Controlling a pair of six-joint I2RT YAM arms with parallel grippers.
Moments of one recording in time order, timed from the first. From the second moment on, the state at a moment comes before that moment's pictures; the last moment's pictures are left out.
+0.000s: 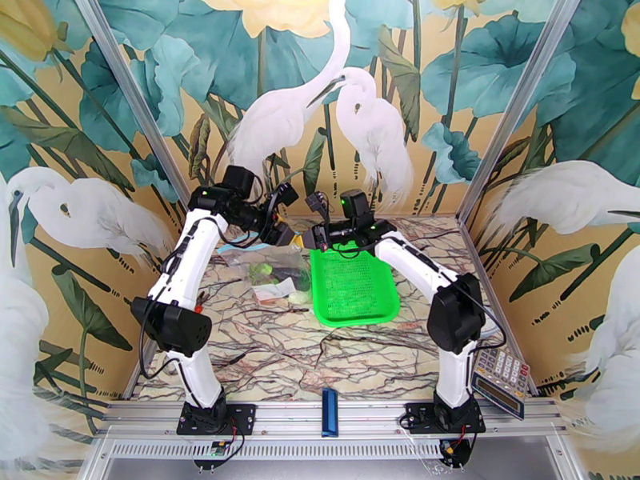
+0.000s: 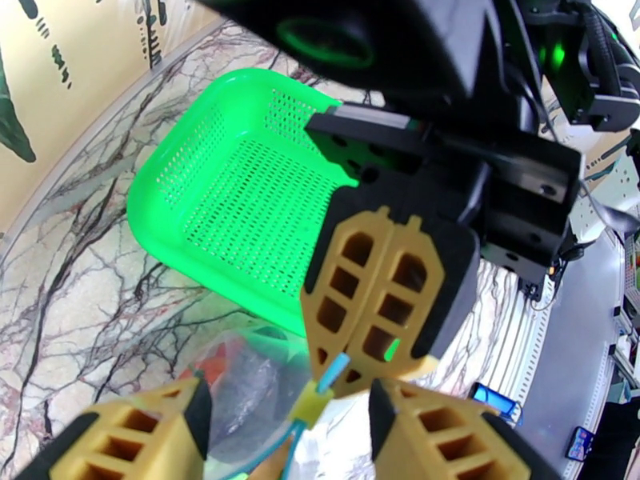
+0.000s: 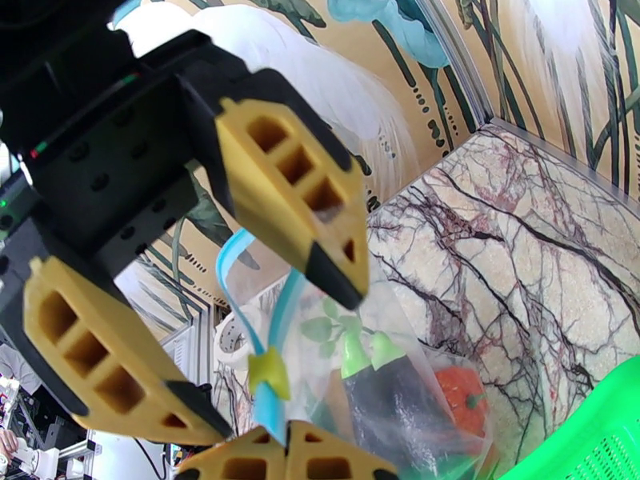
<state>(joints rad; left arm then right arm) -0.24 1.88 2.18 -1.32 0.65 0.62 0.54 1.97 1.79 -0.31 -0.99 0.26</state>
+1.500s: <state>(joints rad) -0.20 1.84 2.15 -1.37 0.63 0.63 0.50 1.90 1.71 -0.29 -0.94 0.25</state>
